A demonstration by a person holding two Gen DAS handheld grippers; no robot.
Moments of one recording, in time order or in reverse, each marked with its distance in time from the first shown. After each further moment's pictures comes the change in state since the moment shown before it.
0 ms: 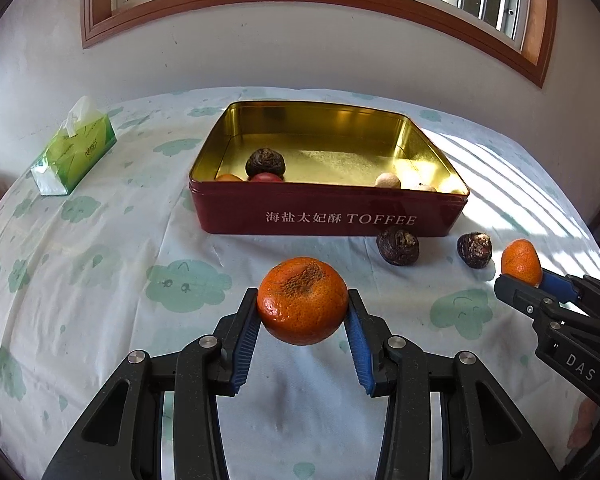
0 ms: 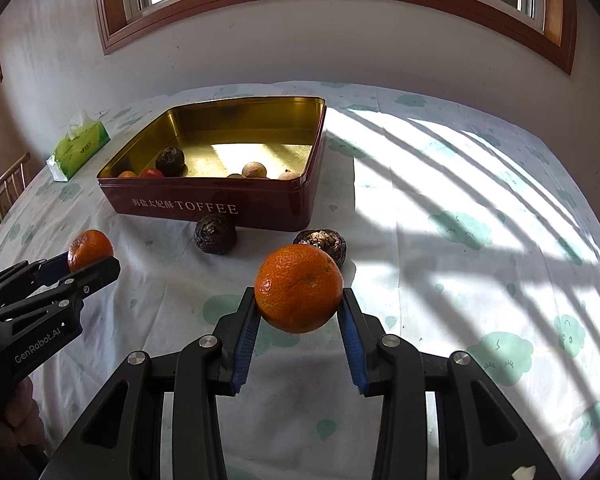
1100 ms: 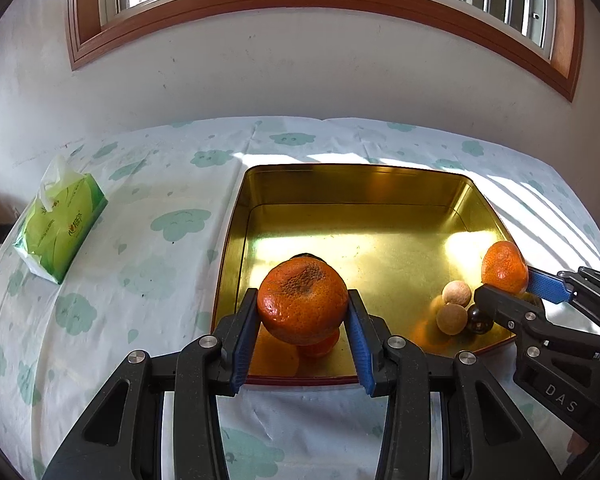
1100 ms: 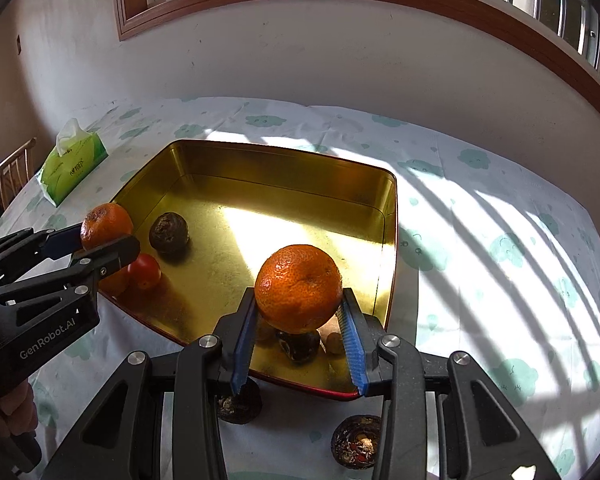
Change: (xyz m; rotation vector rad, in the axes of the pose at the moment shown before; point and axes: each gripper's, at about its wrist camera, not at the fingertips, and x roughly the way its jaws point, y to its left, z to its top) left arm 0.064 0.030 0.097 0.026 0.001 0.053; right arm 0.075 0.038 0.105 -0.122 0.017 0.040
